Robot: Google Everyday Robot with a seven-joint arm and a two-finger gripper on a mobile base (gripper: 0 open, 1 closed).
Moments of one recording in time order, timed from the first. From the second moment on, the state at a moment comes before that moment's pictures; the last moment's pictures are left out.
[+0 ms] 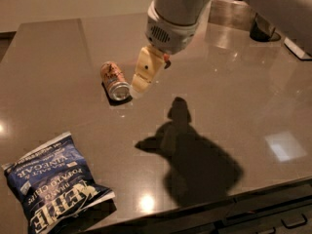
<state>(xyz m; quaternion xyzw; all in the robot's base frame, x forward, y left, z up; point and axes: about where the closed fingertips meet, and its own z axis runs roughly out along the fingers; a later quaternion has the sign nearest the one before) 0.523 -0.025 0.958 -0.46 0.87 0.02 0.18</state>
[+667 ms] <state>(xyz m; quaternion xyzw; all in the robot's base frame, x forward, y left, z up) 0.567 0.065 0.930 -0.42 0.90 0.03 0.13</state>
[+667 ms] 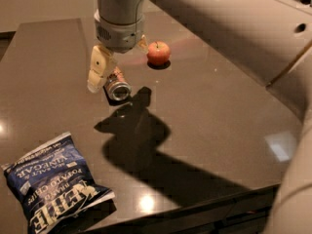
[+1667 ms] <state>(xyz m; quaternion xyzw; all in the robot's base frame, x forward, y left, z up) 0.619 0.138 0.885 -0.37 0.92 0.04 0.09</state>
